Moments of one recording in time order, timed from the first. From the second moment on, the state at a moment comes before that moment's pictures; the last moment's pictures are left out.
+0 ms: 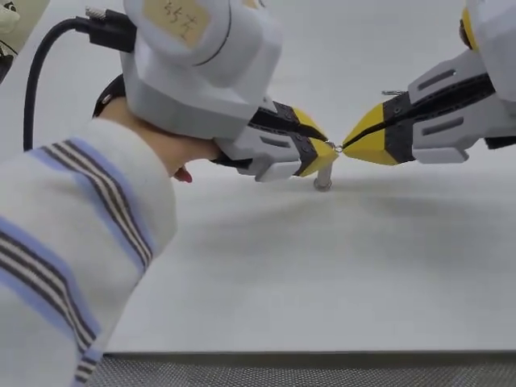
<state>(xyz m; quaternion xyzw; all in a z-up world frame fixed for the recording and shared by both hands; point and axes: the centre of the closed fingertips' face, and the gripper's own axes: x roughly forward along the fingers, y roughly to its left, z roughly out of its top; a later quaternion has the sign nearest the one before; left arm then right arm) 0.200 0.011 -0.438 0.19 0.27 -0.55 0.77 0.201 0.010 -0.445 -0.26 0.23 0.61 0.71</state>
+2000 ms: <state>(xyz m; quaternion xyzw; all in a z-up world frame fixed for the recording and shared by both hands) 0.172 0.054 -0.442 0.10 0.27 -0.51 0.81 0.207 0.039 -0.465 -0.18 0.23 0.59 0.76</state>
